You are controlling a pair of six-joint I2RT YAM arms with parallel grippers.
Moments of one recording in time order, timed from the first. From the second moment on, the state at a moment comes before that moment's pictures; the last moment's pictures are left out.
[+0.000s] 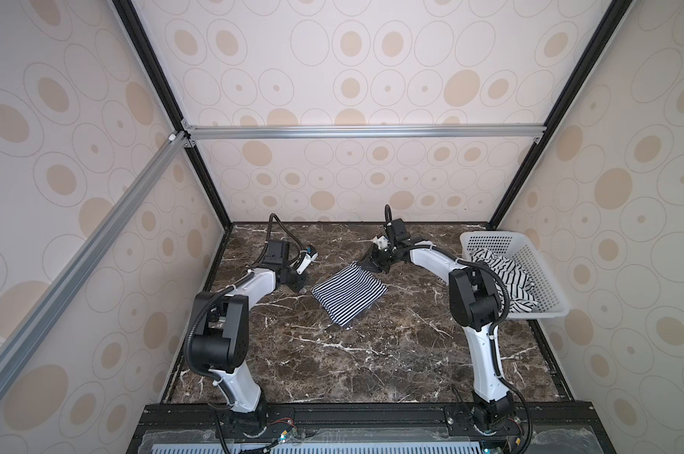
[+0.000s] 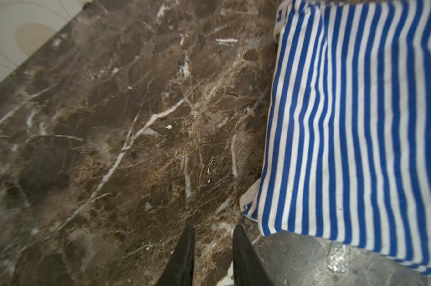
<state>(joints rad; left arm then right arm) -0.13 1.69 1.08 -0.29 0.26 0.56 0.43 2.26 1.80 -0.50 -0.65 0.82</state>
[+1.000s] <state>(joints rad) -0.31 1.83 1.07 -0.30 0.16 0.54 0.44 2.33 1.79 -0.54 -0.59 0.80</state>
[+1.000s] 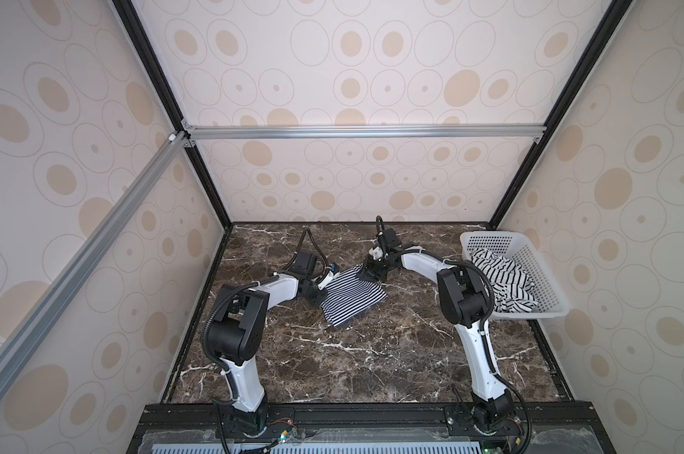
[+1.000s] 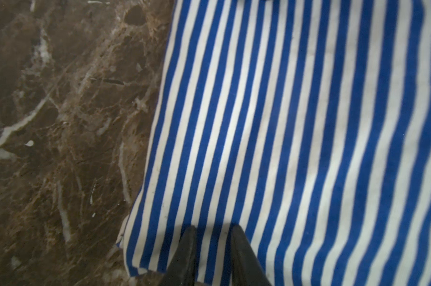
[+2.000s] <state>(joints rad) -0.30 1.72 1.17 -0.25 -0.04 0.48 0.45 2.27 1.74 -0.60 -0.39 0.72</state>
